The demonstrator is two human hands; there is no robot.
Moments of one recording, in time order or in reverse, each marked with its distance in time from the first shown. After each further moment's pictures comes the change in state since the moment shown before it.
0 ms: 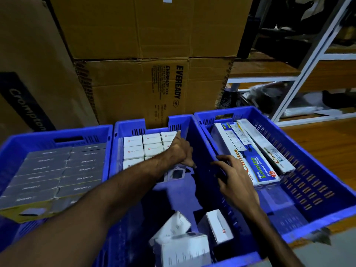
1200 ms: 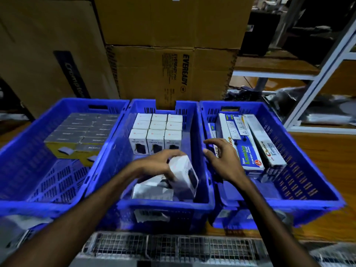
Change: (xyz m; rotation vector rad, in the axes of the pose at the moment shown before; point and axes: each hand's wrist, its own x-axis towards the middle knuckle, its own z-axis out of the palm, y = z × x) left_hand -0.197 0.101 0.019 -1.677 0.190 -0.023; right_hand -0.013 0.032 -0.053 0.475 -0.158 -0.093
